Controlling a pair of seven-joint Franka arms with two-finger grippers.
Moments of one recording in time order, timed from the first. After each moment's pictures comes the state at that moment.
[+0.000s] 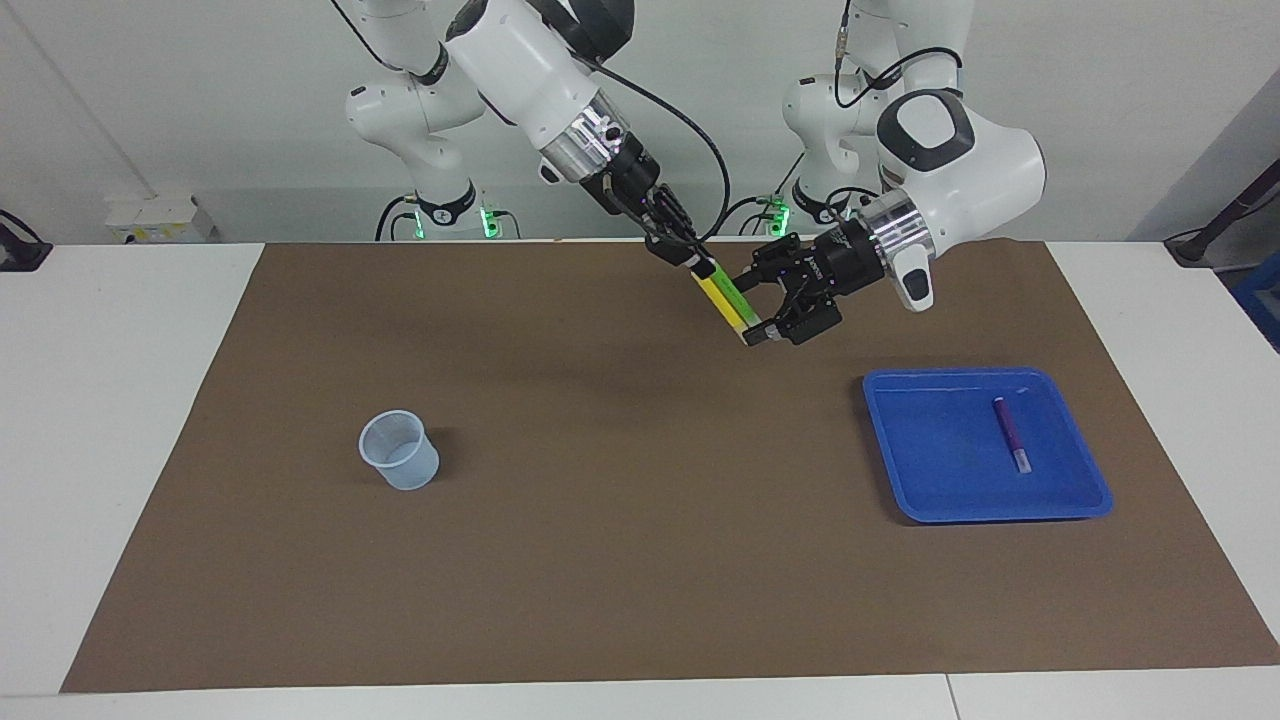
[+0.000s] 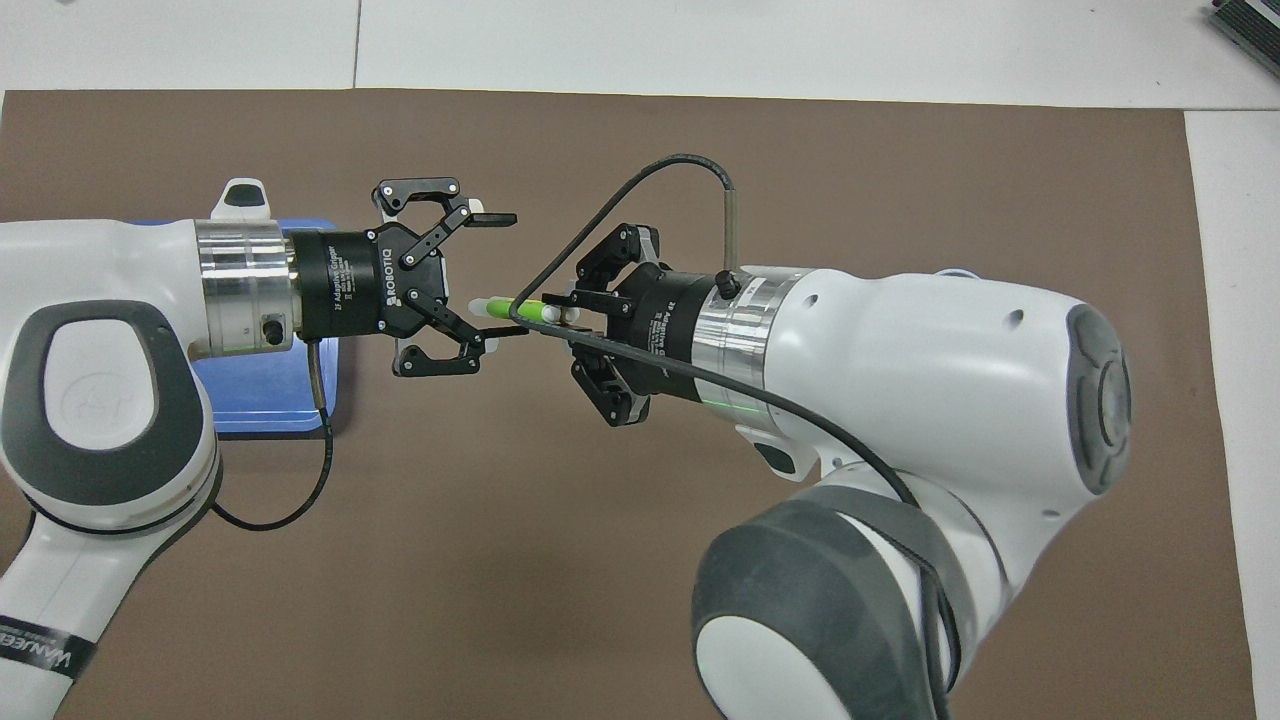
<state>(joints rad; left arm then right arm) -0.10 -0.01 -0.21 -1.94 -1.17 2.17 -1.22 0.41 0.06 0.17 -1.74 0.62 2.38 1.78</state>
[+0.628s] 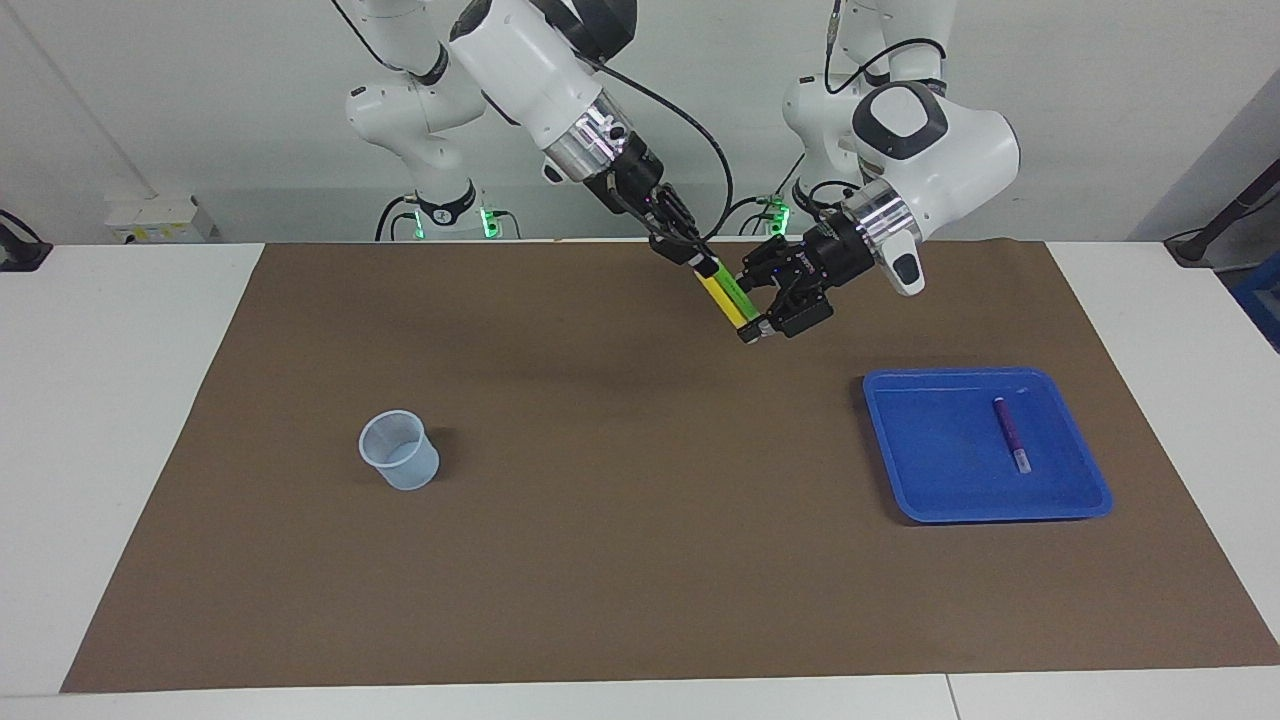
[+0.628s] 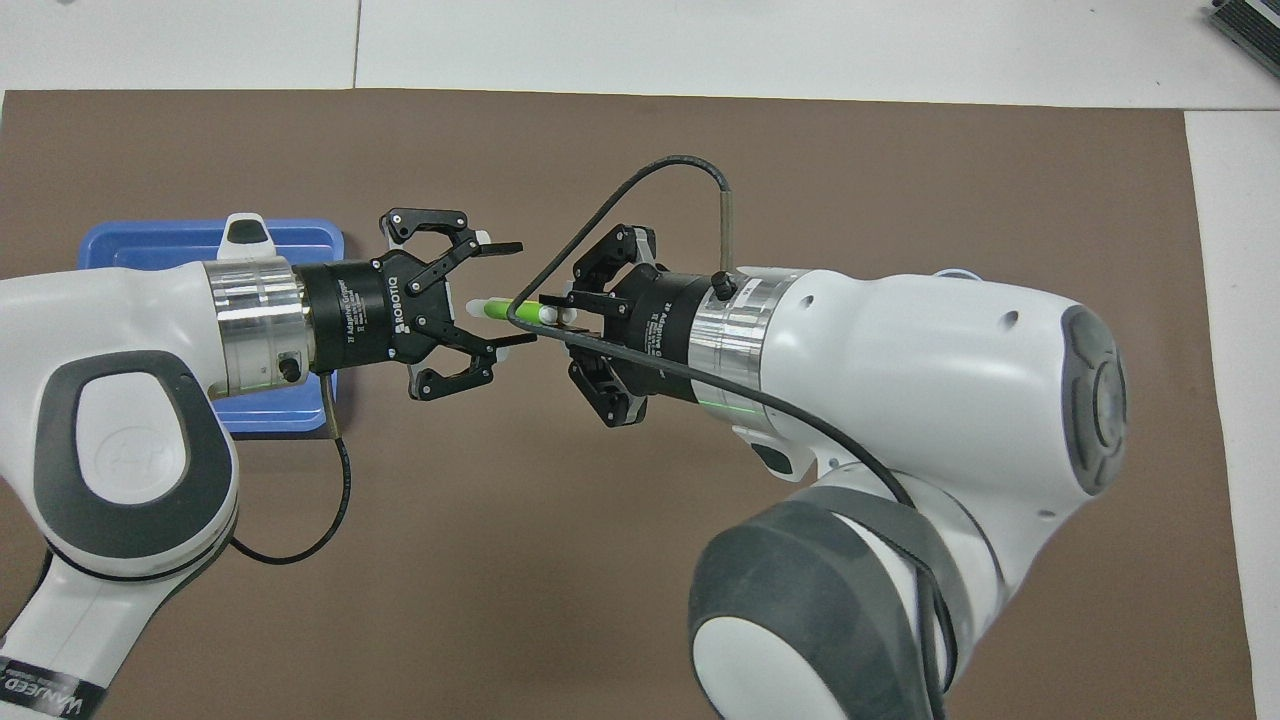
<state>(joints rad) -0.13 -0.08 -0.20 -2.03 -1.17 2.24 -1.23 0.41 0.06 0.17 -1.73 0.62 2.38 1.78</state>
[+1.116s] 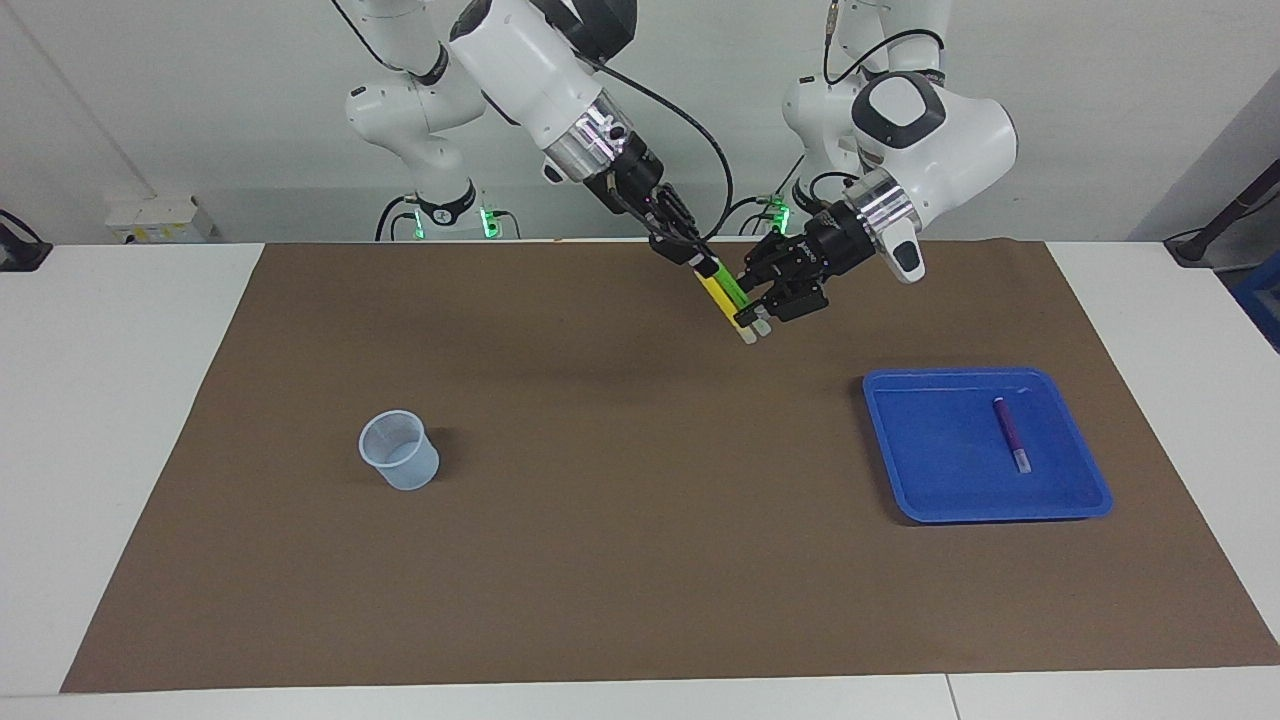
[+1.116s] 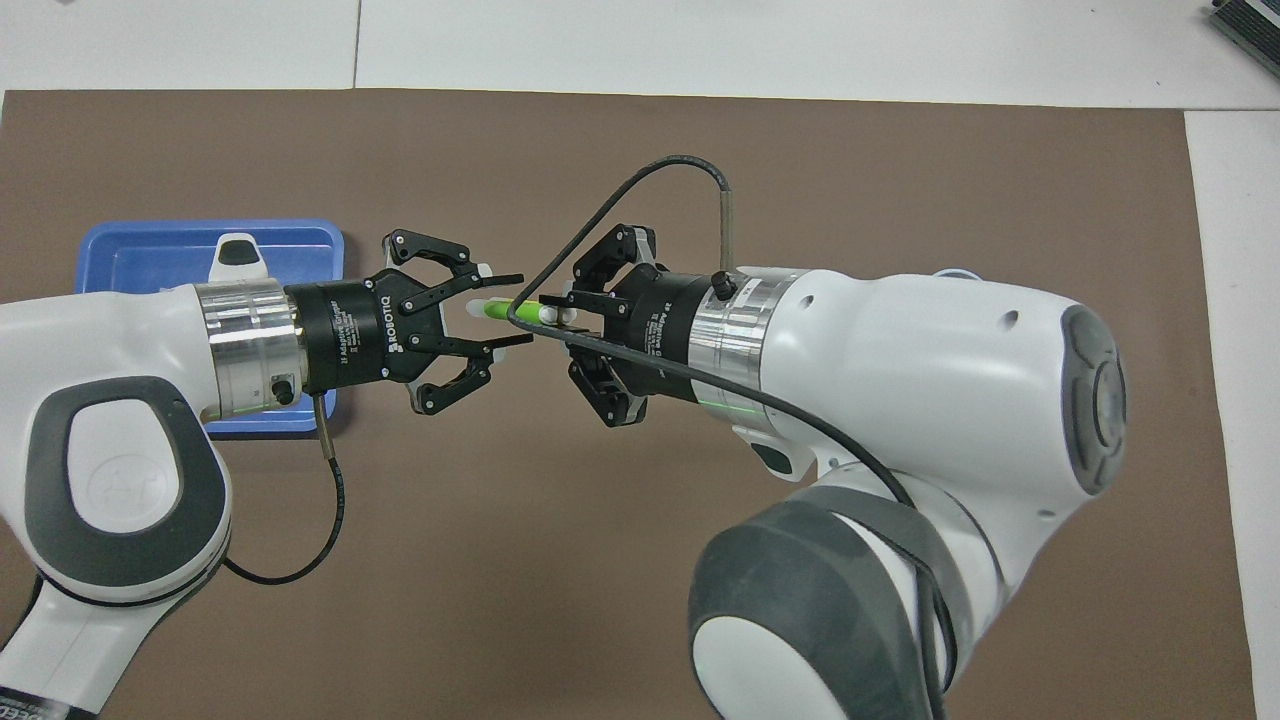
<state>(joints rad) -0.13 -0.11 -0.20 -2.07 -1.17 2.24 -1.23 0.41 0.06 0.17 -1.73 0.62 2.38 1.78</state>
